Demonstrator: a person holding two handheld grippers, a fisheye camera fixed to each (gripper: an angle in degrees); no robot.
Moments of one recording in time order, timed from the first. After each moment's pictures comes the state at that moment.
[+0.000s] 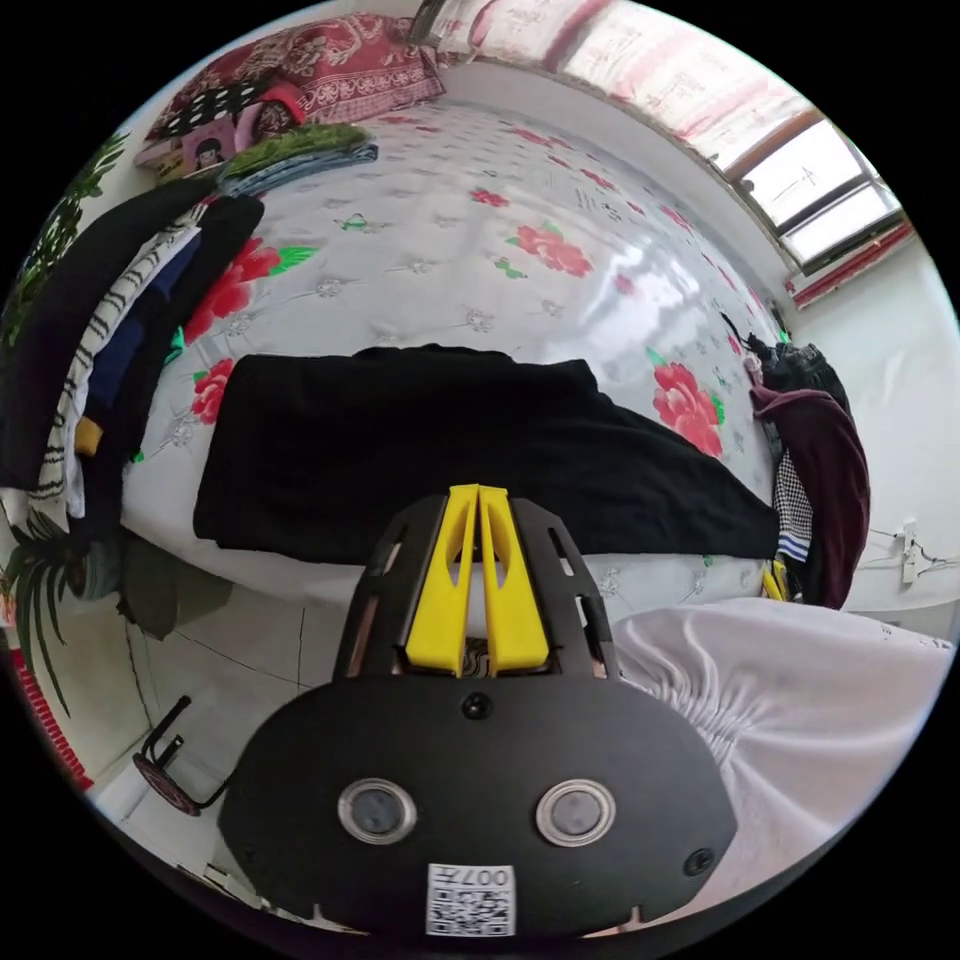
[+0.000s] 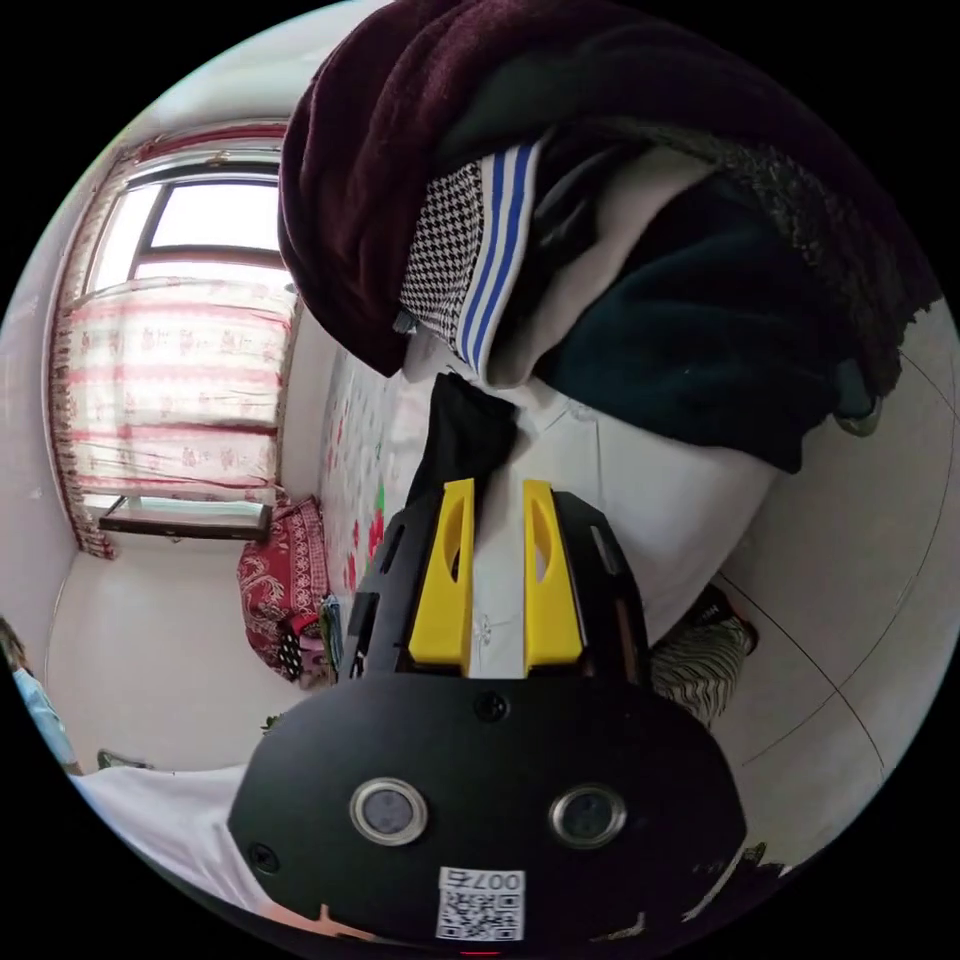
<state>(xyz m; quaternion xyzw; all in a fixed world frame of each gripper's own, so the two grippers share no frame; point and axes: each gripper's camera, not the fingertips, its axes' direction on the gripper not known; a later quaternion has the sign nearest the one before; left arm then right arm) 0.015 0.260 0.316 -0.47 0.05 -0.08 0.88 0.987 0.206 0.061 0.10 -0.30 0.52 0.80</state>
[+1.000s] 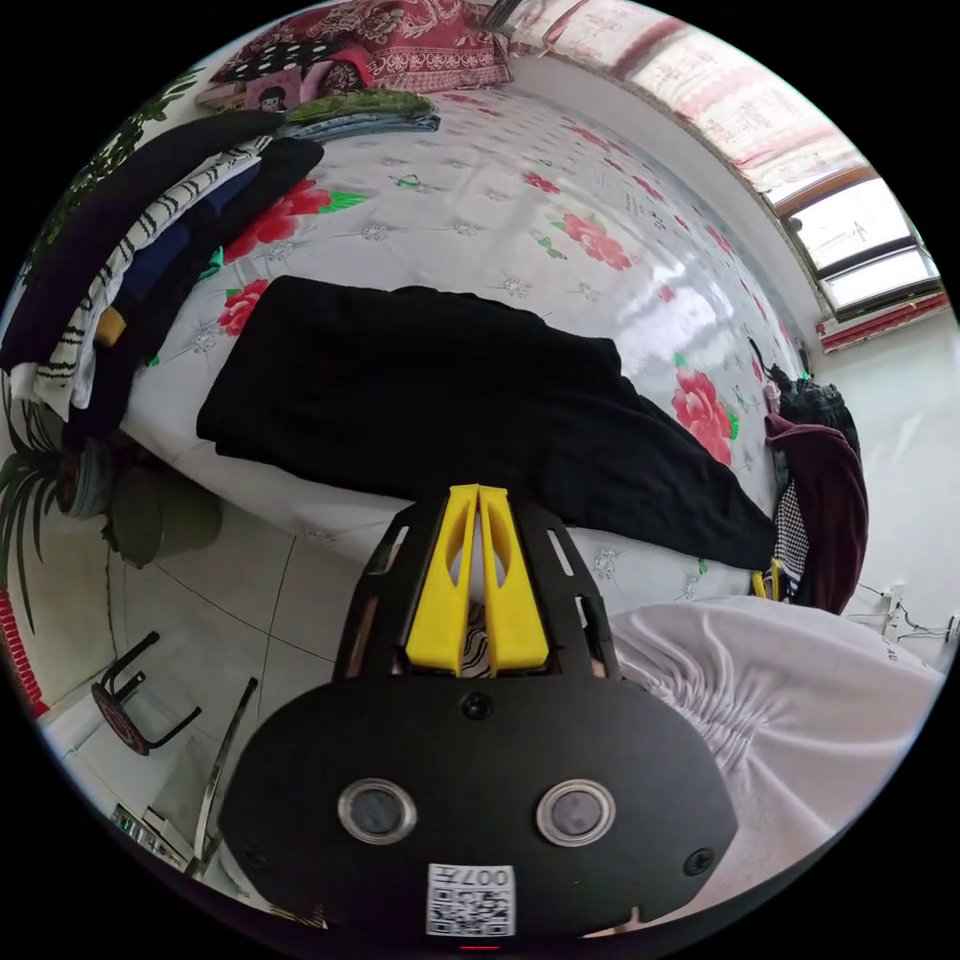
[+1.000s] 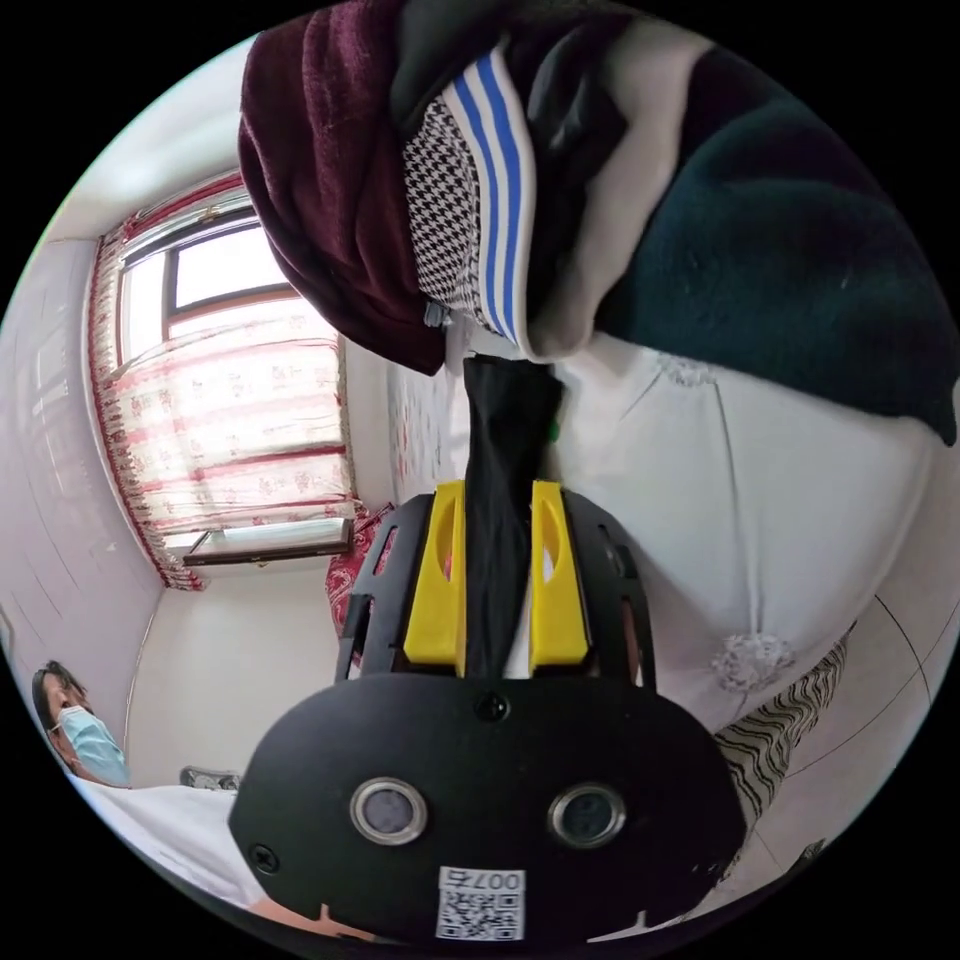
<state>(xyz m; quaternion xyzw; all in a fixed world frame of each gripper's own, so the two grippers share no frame) -0.031 0.272 0.320 -0.49 0.02 -0.16 0.86 0.994 0.211 0.063 0.11 -0.40 0.55 0.73</state>
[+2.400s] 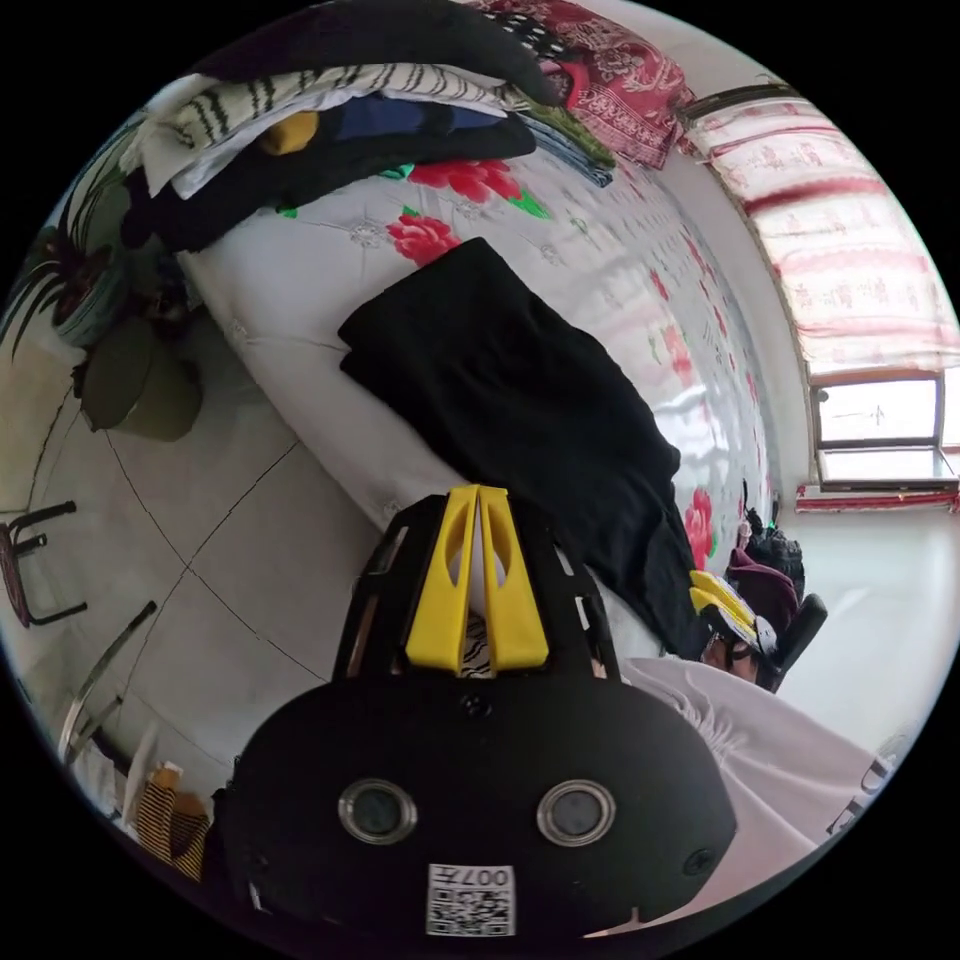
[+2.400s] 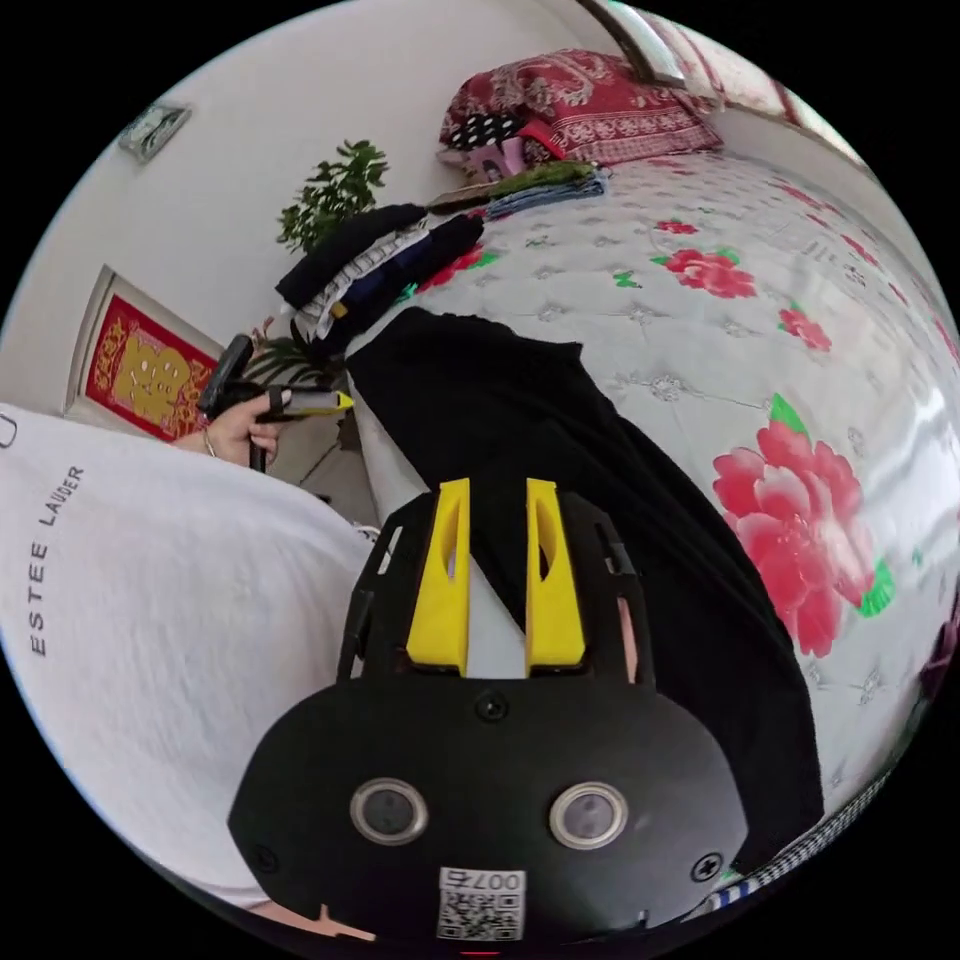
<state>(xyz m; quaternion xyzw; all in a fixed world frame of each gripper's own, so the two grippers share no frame) -0.214 0.343 0.296 -0.42 -0.01 -0.36 0.83 0.334 0.074 0.038 -0.16 -0.37 -0.38 0.84</state>
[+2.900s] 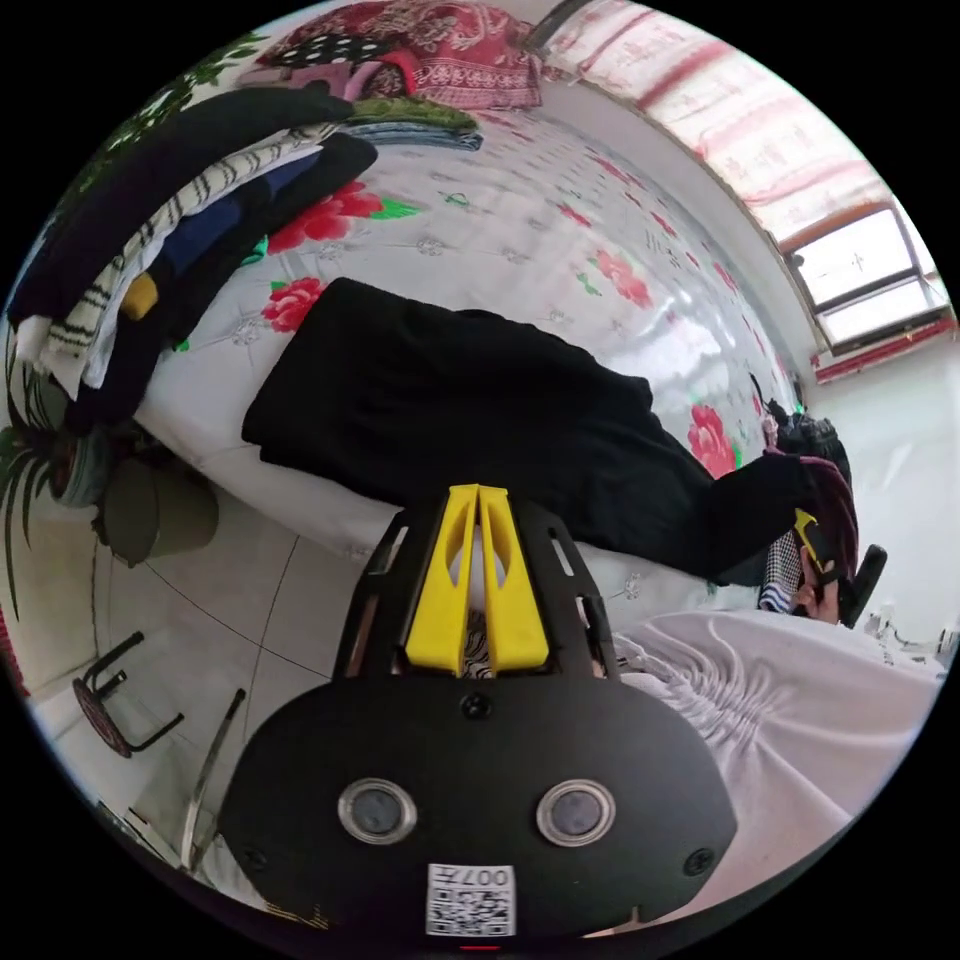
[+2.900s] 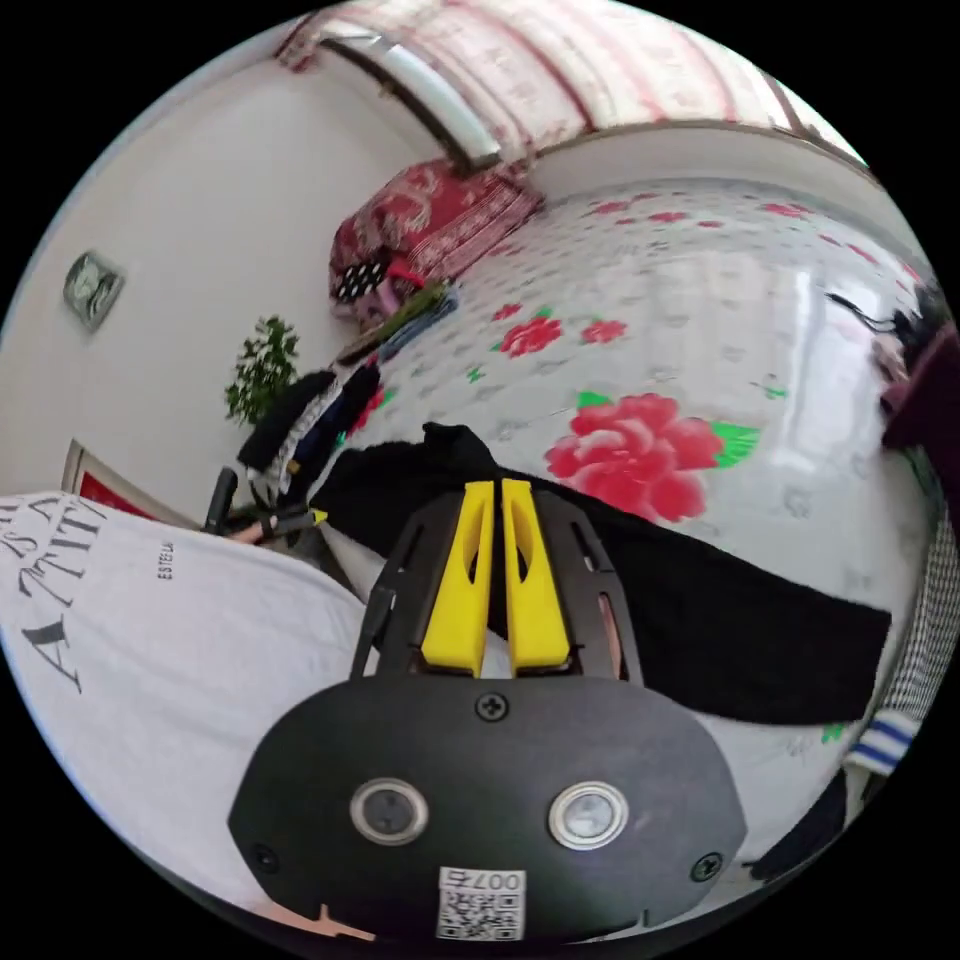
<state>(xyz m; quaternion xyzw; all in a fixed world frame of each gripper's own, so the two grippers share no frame) -0.145 0.352 0.306 -0.45 0.02 -0.17 0.87 0.564 0.049 -0.024 0.01 -0.34 0.00 0.94</state>
